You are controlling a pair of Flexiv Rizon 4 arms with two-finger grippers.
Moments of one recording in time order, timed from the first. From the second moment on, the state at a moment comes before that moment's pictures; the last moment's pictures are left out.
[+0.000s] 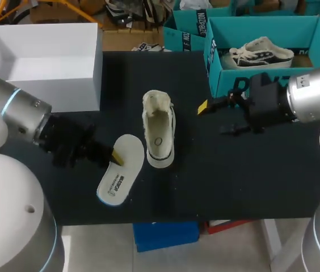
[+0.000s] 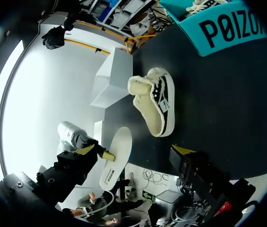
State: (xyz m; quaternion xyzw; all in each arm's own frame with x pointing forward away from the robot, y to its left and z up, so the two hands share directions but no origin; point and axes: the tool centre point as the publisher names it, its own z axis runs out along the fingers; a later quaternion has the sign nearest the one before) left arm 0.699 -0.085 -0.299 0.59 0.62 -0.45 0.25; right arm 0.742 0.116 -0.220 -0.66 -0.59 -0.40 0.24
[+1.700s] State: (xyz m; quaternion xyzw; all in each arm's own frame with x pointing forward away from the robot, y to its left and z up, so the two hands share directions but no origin) left arm 0.805 -0.152 -0.350 0.59 0.64 -0.47 0.14; right arm 0.741 0.113 -0.219 -0.66 -0.59 -0.40 0.24
